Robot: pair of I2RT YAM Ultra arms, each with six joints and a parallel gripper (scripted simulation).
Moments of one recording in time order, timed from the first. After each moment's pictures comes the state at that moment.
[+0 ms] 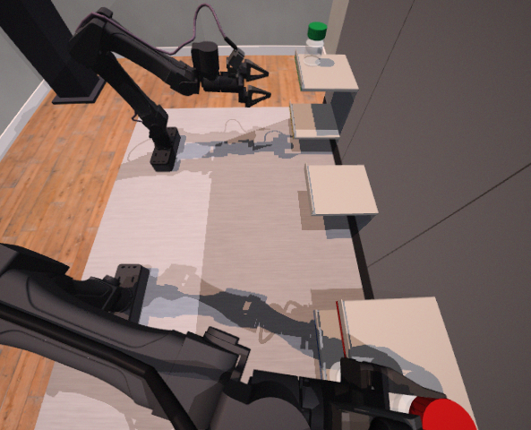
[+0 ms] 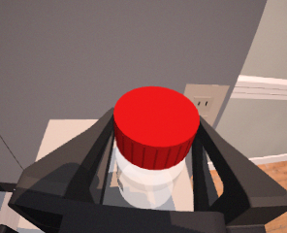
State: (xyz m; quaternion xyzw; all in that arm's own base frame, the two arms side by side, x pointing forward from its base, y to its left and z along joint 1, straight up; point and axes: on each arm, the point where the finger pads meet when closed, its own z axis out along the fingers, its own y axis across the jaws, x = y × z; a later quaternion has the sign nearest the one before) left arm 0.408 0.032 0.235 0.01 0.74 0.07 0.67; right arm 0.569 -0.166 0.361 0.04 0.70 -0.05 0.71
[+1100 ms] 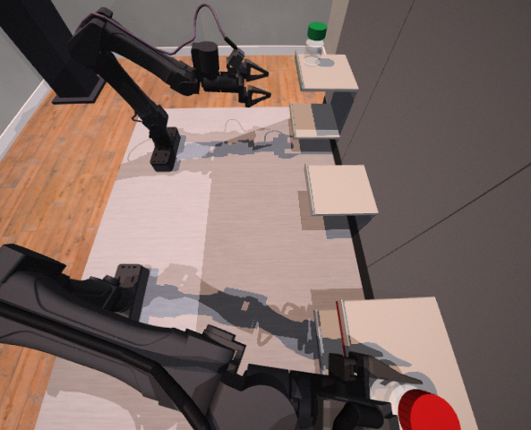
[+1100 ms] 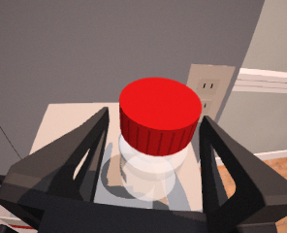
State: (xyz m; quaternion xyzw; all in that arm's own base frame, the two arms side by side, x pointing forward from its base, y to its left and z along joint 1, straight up) left arm 0.408 0.032 0.235 0.01 0.74 0.07 0.67; right arm 0.562 -0.164 0.334 0.05 0.70 -0.05 0.71
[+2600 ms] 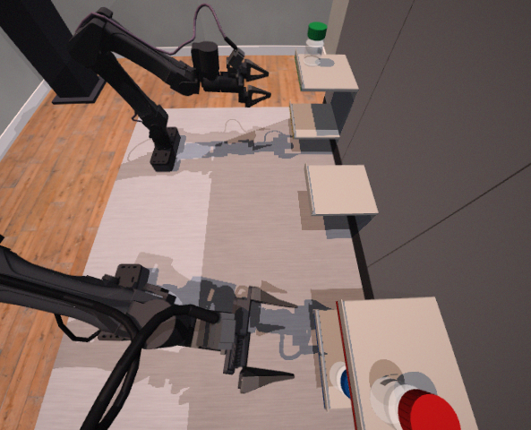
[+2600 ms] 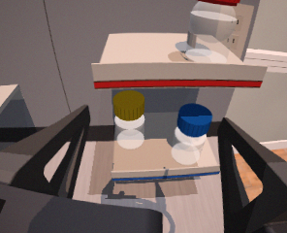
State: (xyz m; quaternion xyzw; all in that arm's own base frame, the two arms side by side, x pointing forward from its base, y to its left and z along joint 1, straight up) left arm 0.408 0.032 0.235 0.01 0.74 0.07 0.67; right arm 0.433 -0.086 0.257 0.05 0.69 -0.02 0.72
